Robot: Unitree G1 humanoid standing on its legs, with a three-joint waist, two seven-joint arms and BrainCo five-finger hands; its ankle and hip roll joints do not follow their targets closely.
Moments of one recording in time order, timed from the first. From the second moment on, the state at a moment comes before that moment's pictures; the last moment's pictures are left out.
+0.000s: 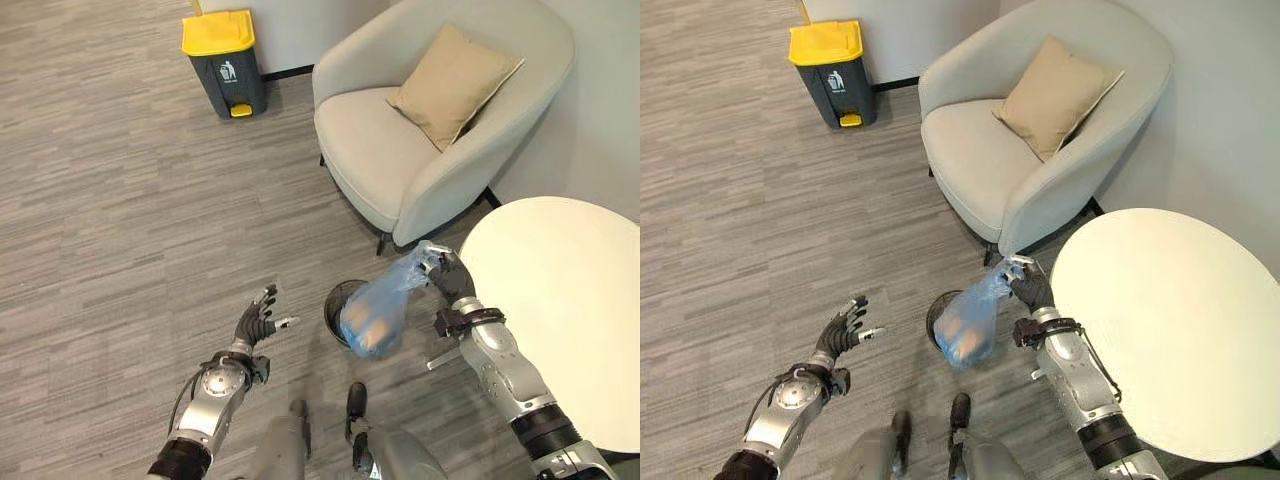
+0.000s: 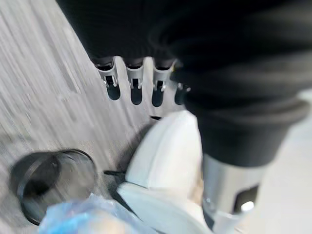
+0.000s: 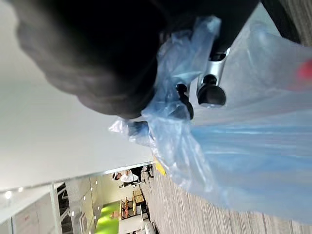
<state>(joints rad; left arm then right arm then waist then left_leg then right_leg) -0.05 0.35 -0.23 0.27 -0.23 -0.08 0.07 -0.20 -0.38 0.22 0.09 0.50 -0.08 -0.07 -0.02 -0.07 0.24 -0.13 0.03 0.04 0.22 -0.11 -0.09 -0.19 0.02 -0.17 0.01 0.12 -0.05</state>
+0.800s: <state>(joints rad) -0.24 0.38 -0.47 0.17 0.03 -0.11 0.03 -0.30 -0.35 0.47 -0.01 0.57 -0.08 0.06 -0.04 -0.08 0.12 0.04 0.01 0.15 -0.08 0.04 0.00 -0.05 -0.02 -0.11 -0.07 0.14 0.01</state>
